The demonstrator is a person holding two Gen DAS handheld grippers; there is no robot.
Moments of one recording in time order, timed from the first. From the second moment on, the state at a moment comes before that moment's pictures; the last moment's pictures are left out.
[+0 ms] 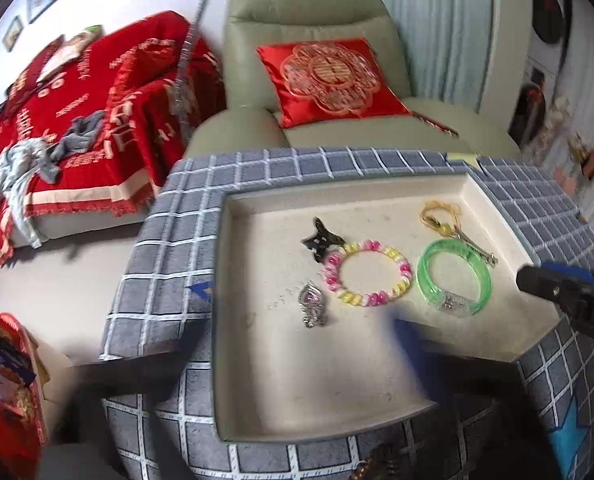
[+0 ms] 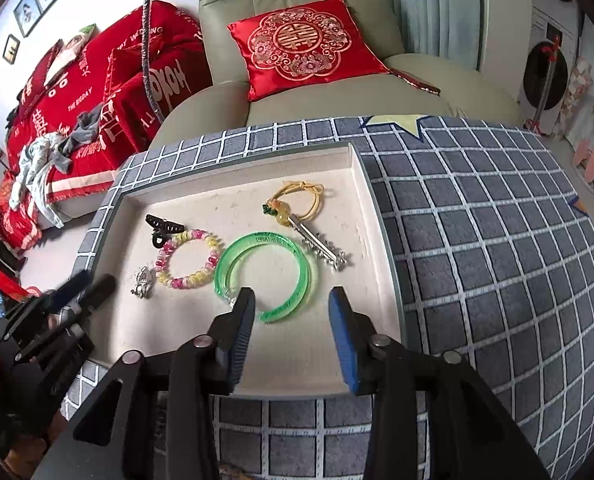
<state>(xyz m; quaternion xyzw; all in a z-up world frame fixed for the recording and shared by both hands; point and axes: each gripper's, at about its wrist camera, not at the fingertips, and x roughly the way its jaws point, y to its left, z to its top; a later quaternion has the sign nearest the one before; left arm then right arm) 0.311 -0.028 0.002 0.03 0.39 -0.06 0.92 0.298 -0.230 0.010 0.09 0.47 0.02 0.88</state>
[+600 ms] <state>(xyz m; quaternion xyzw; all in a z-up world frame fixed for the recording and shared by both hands) 0.245 -0.009 0.013 0.05 0.39 -0.09 0.91 0.244 -0.219 0.035 0.09 0.44 0.06 0.89</state>
